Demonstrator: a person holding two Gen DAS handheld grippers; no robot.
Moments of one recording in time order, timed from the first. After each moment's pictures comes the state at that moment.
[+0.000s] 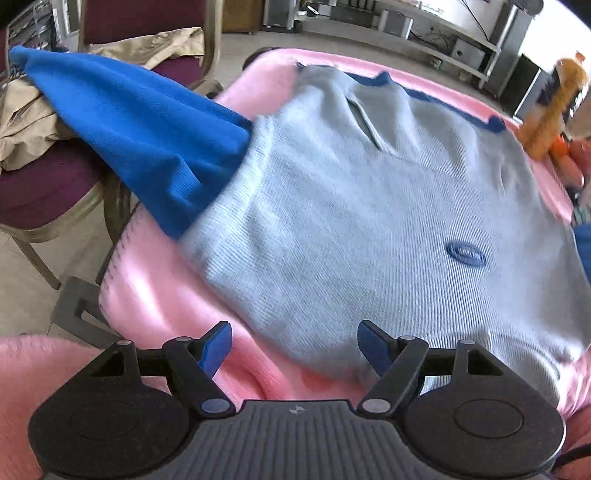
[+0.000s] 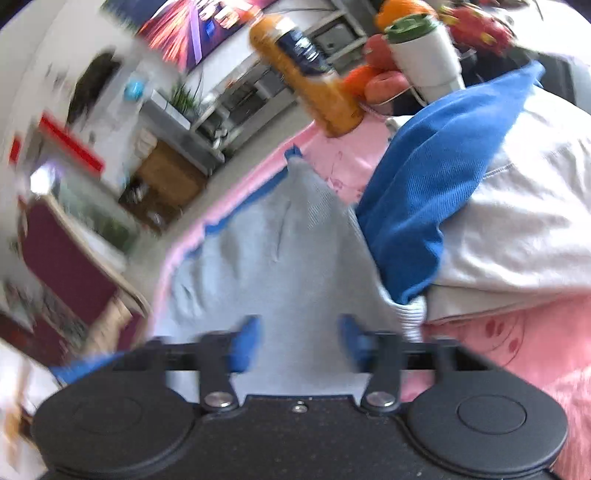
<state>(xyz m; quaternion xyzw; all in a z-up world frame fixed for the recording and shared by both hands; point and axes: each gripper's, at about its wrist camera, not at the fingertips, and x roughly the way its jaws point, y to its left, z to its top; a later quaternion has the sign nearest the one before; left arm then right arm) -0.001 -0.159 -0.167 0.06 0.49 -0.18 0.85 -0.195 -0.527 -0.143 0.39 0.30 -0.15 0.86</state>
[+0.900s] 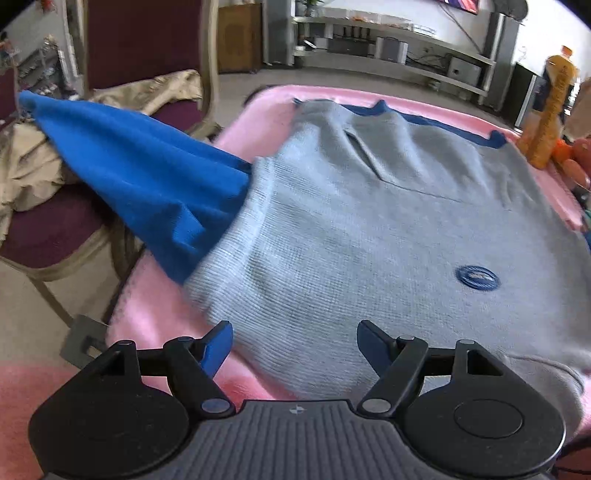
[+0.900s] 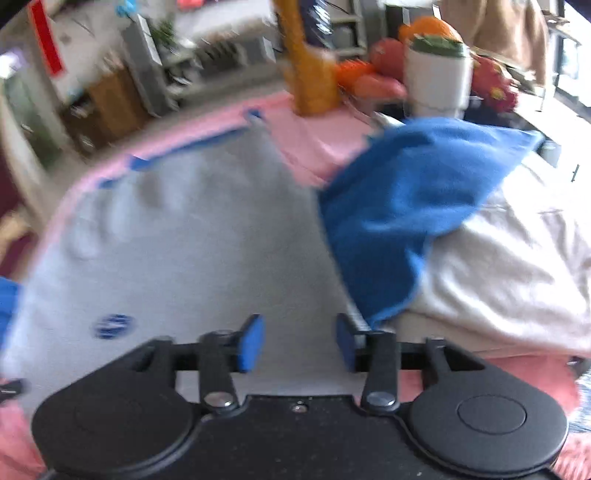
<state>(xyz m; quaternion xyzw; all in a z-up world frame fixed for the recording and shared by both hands) -0.001 -0.169 -0.172 0.09 0.43 -0.18 0.88 -0.146 -0.493 -0.158 0.23 0.37 -0.22 0.87</state>
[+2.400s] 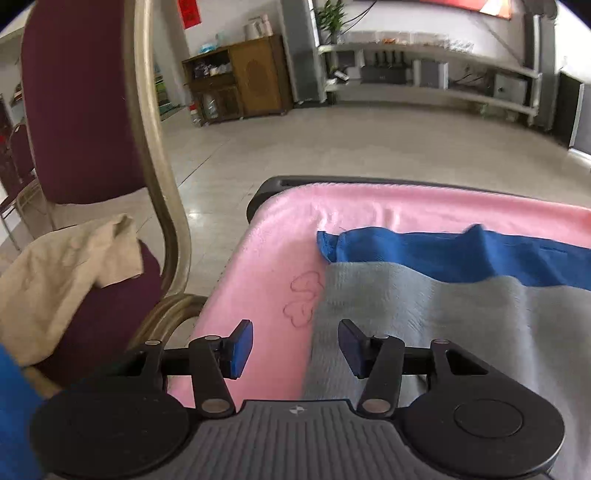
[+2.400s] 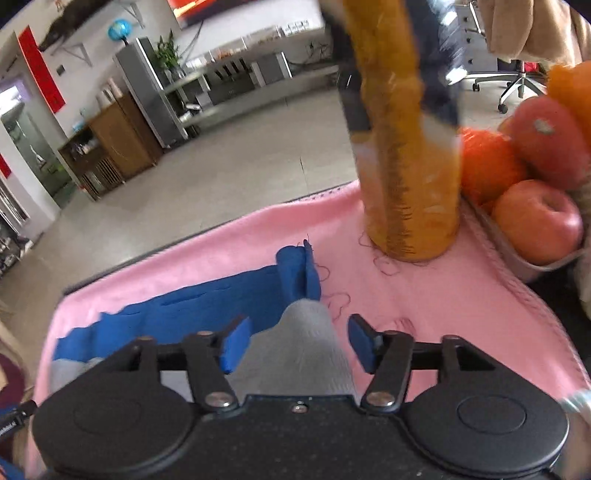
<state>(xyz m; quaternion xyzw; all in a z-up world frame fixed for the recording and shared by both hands) 0.282 -0.283 -0.166 0.13 0.37 -0.08 0.92 0.139 -0.651 -0.181 0.27 0.36 -0.21 0.87</state>
